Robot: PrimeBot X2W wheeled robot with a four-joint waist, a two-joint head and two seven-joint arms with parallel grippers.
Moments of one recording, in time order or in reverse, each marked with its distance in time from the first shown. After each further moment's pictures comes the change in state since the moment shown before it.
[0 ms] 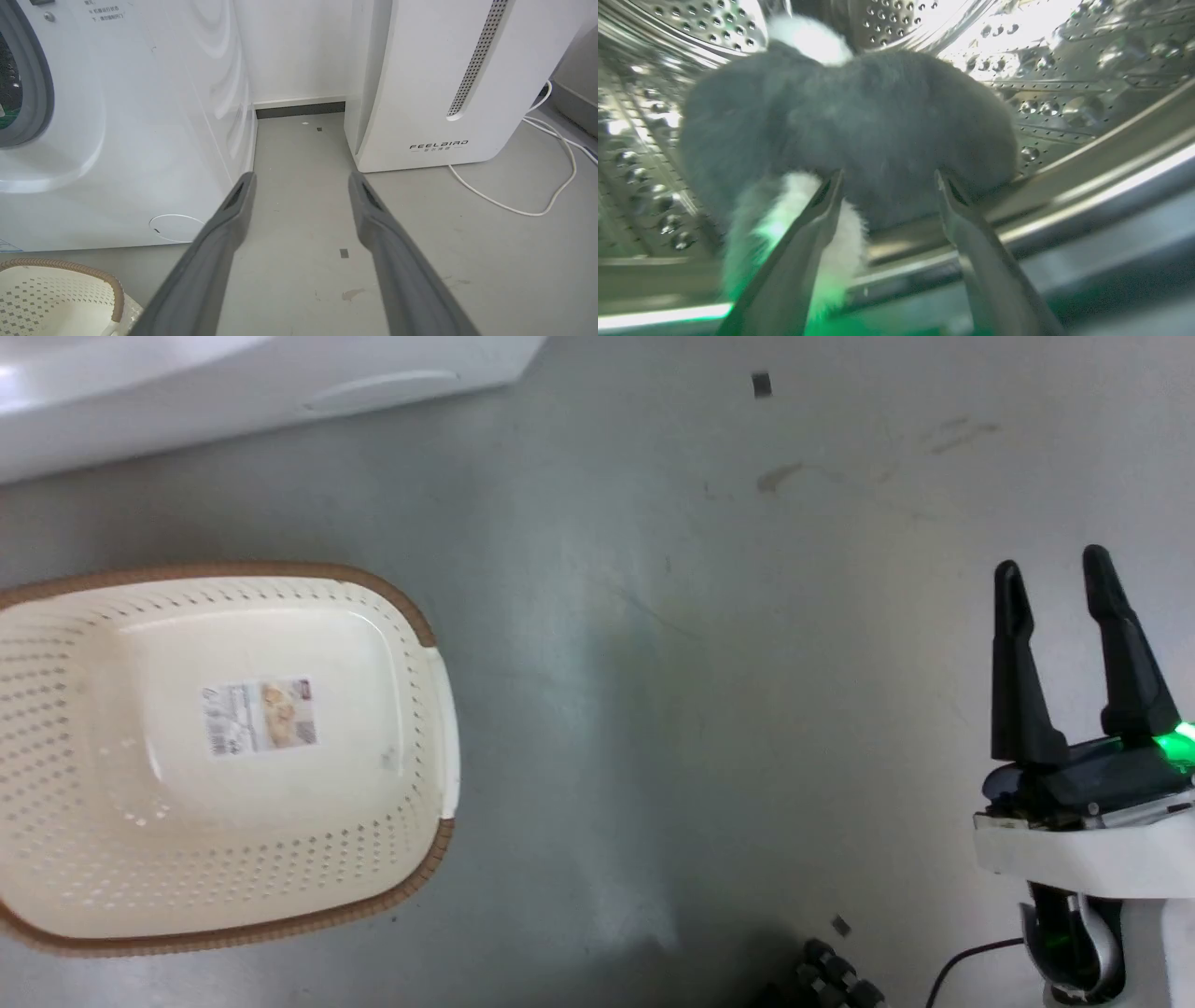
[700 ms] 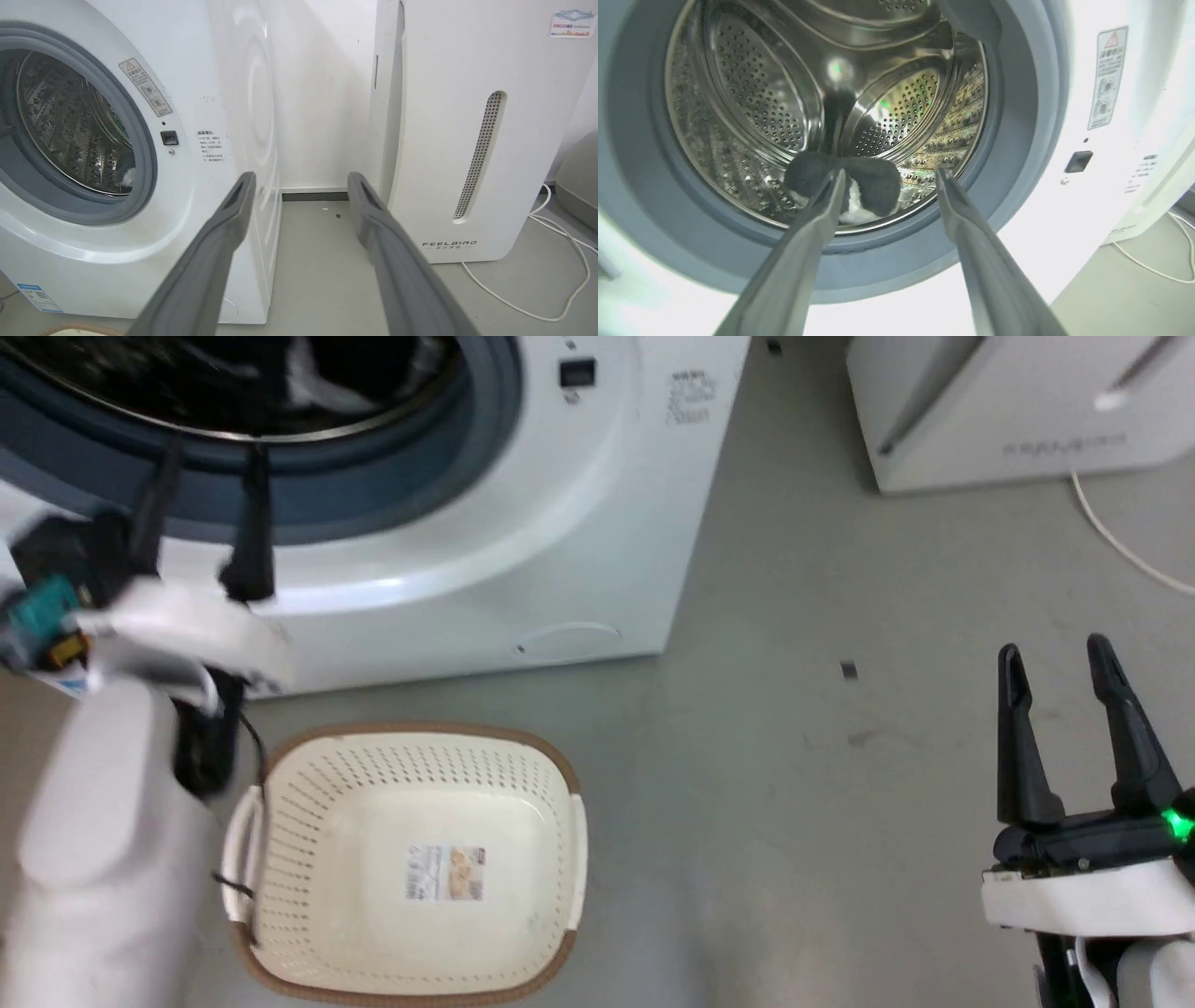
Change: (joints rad) left arm 0.692 -0.233 0.116 -0.378 -0.151 0.052 -0.216; right arm 0.094 0.000 -0.068 0.060 -0.130 0.000 0.000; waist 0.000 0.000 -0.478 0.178
